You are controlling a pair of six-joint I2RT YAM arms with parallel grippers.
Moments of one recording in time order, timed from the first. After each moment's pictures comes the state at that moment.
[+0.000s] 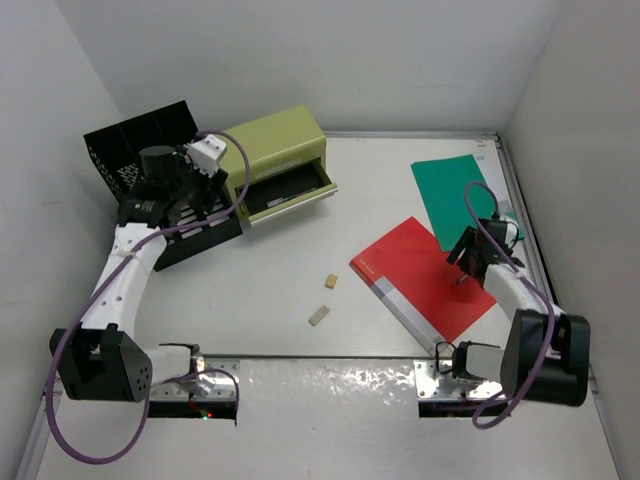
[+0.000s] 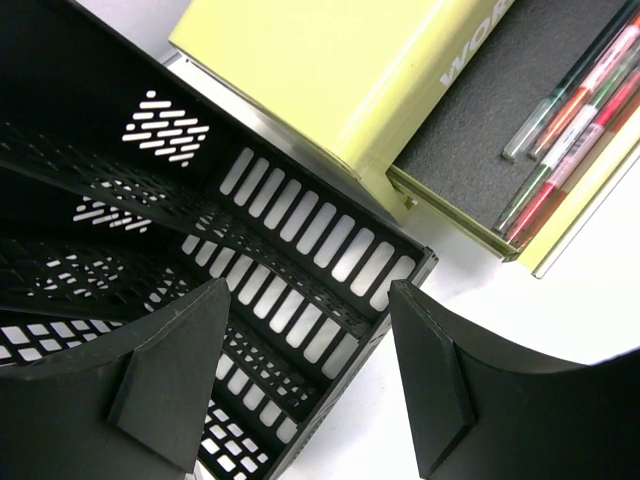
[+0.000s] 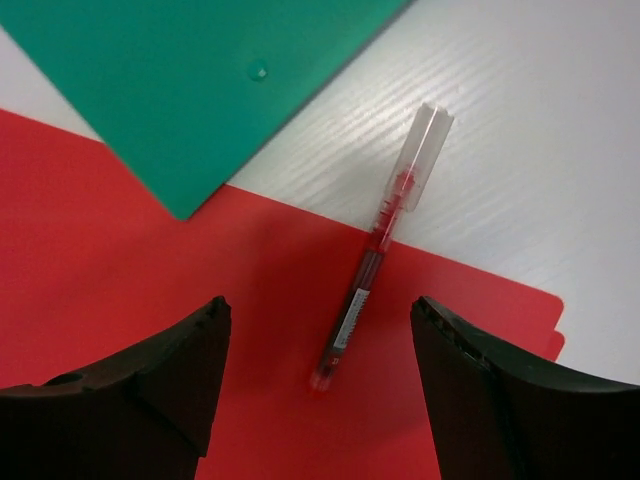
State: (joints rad) left arm -0.01 1.21 1.11 -0.42 0.18 0.48; right arm -0.16 1.21 0.50 -0.18 0.19 0.38
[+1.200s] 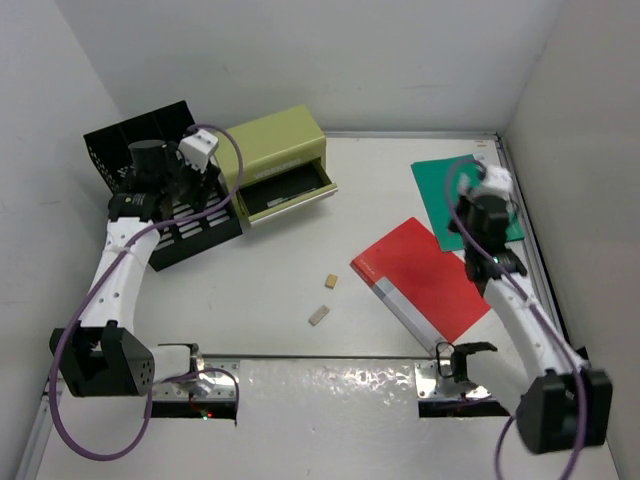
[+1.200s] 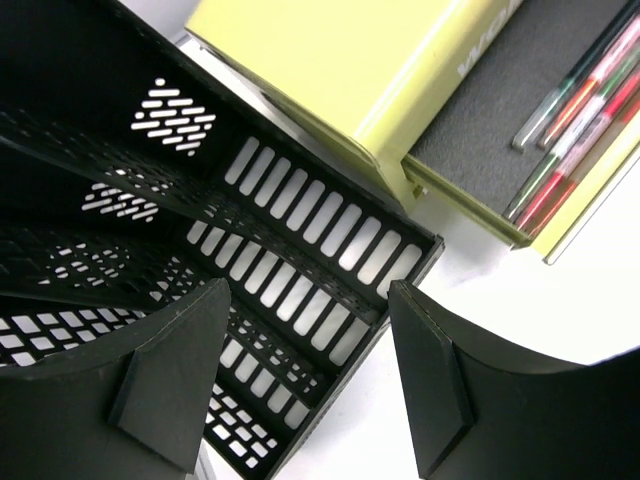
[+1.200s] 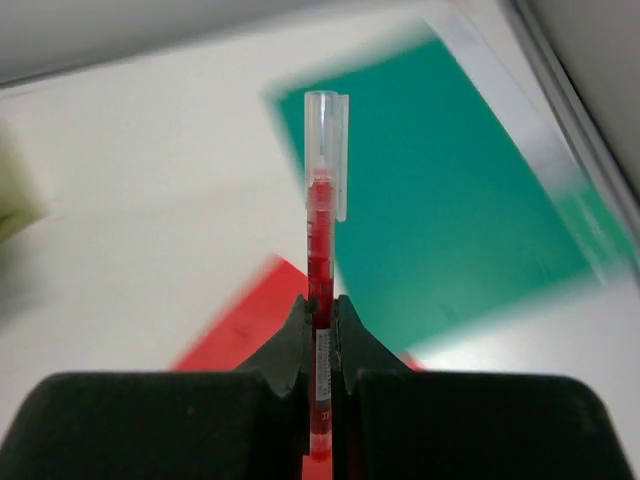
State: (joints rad) left arm 0.04 1.24 1.17 -0.50 0.22 0.51; right arm -0.01 0.94 0.56 -0.03 0.24 0.26
